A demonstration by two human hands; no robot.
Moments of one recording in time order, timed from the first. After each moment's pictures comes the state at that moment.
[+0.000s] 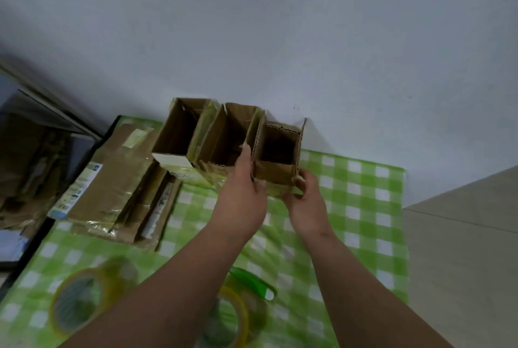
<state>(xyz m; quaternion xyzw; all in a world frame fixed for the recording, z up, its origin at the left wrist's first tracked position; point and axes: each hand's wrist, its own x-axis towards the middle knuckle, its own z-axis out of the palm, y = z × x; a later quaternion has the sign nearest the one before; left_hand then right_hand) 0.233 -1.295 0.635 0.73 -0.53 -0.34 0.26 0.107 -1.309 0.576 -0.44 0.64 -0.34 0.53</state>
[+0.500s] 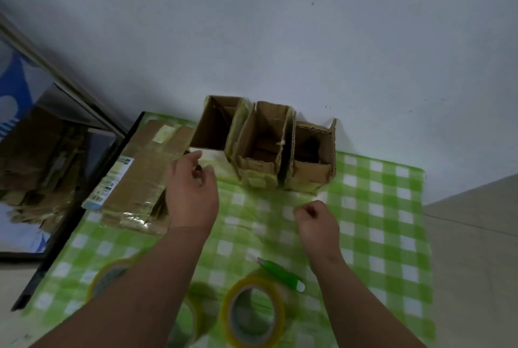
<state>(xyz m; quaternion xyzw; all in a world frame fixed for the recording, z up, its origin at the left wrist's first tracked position) 0.350 -1.266 0.637 0.80 -0.43 -0.15 0.39 0.153 -1.258 0.588 -0.41 0.74 -0.25 0.47</state>
